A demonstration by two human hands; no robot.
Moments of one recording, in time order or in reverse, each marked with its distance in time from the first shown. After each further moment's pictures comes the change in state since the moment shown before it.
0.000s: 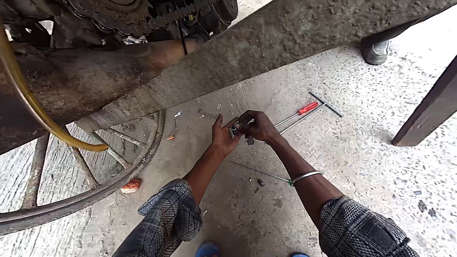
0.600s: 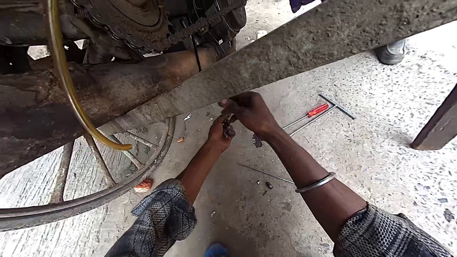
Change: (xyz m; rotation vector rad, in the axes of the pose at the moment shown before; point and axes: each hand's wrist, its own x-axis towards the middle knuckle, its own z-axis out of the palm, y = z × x) left_hand -0.005 0.040 -0.005 0.186 0.124 0.170; right_hand -0.015 -0.117 0.014 0.378 0.045 -0.287
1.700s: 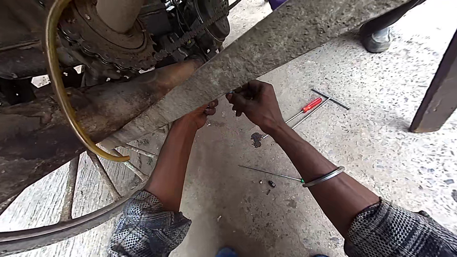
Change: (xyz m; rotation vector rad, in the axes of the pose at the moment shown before) left_hand -0.067 0.111 0.074 0.724 -0.223 0.312; right_hand -0.004 -0.004 -0.026 -0.071 0.269 -0.144
